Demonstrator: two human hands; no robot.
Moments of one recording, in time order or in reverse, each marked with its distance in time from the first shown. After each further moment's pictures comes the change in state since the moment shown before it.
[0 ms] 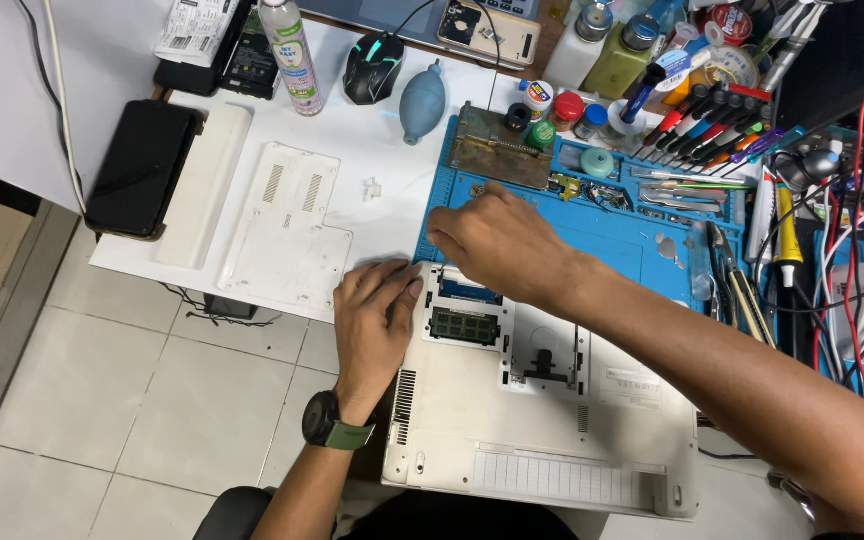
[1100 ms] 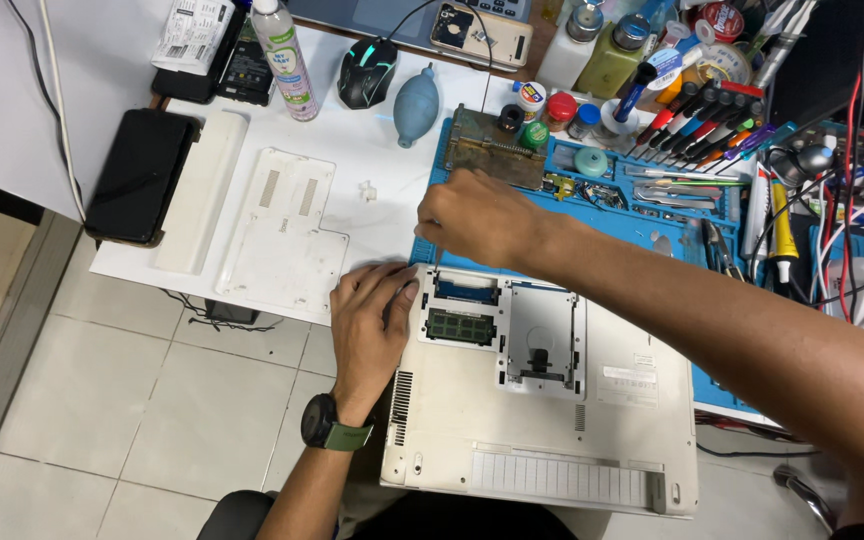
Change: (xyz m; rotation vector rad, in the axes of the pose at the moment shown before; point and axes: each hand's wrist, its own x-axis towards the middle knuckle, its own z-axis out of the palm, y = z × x) left_hand -0.001 0.000 0.001 -0.002 0.017 0.012; right_hand 0.036 0.025 -0.001 0.071 -0.196 -0.029
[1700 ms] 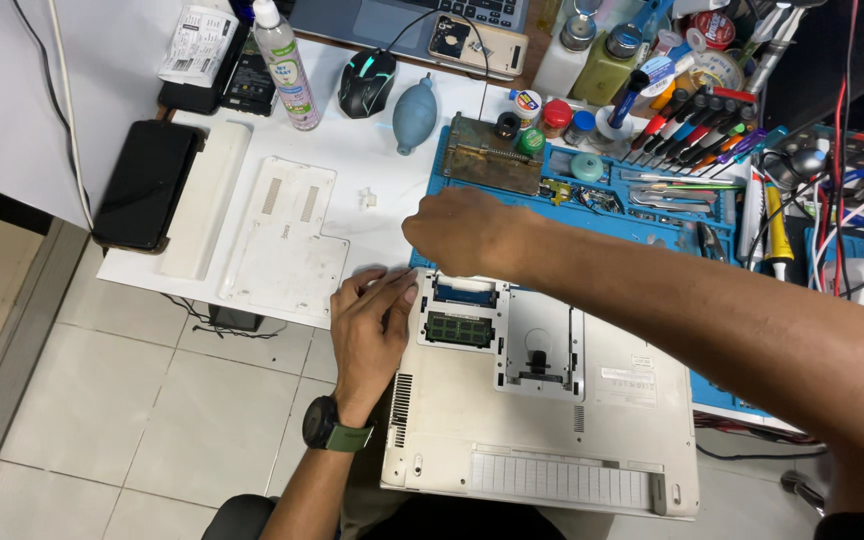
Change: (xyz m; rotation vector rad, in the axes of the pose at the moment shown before) left_hand -0.001 -0.003 0.004 0.026 0.049 0.023; right_hand 0.021 -0.014 0.006 -0.274 -0.247 -0.024
